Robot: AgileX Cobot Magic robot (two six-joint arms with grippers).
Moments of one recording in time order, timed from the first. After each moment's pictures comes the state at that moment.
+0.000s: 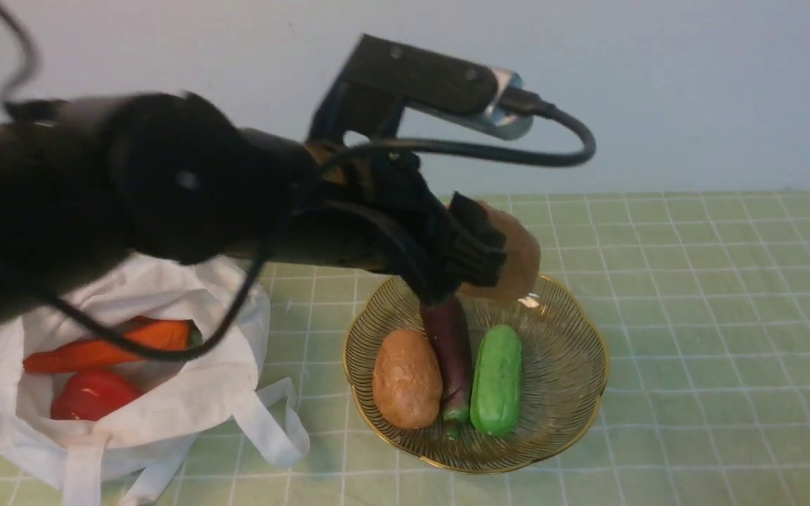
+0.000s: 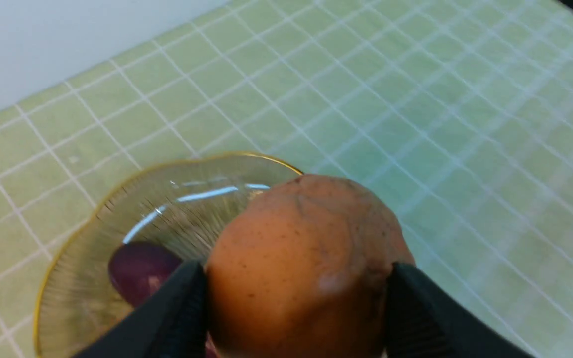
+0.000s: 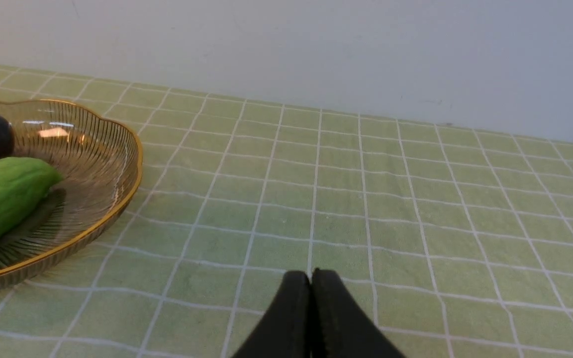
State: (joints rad) right arm 0.05 -0.01 0.03 -0.03 0.37 -0.07; left arm -0.66 1.54 -1.18 -0.38 0.34 0.24
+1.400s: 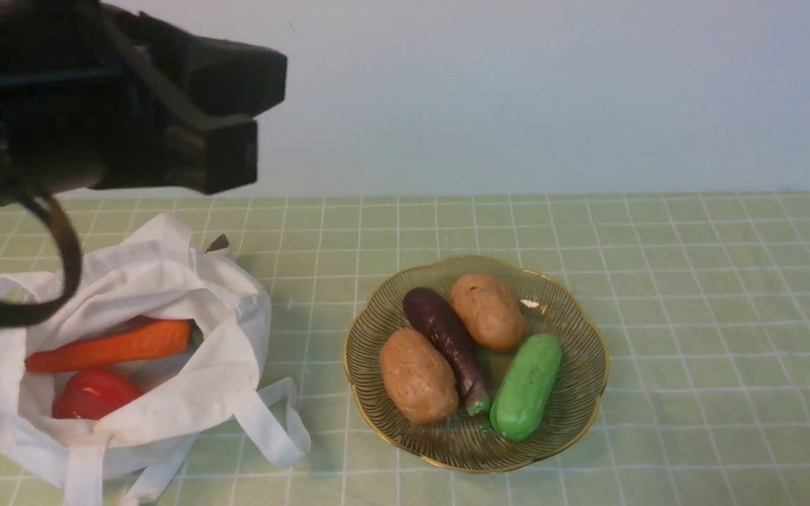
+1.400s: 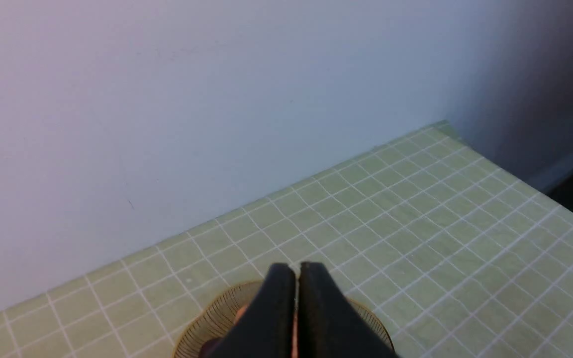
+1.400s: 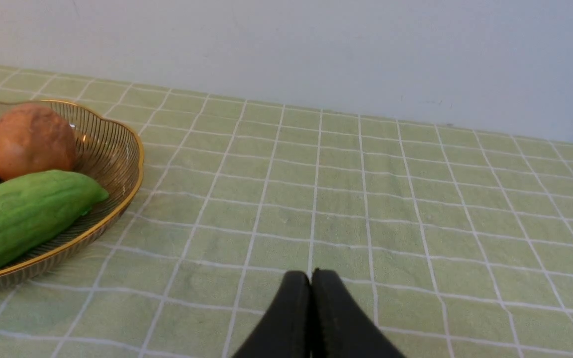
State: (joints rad) right arm 0.05 -0.01 0.03 -0.03 0.37 -0.07; left arm -0.57 0.94 -1.09 -0.23 0.49 0.11
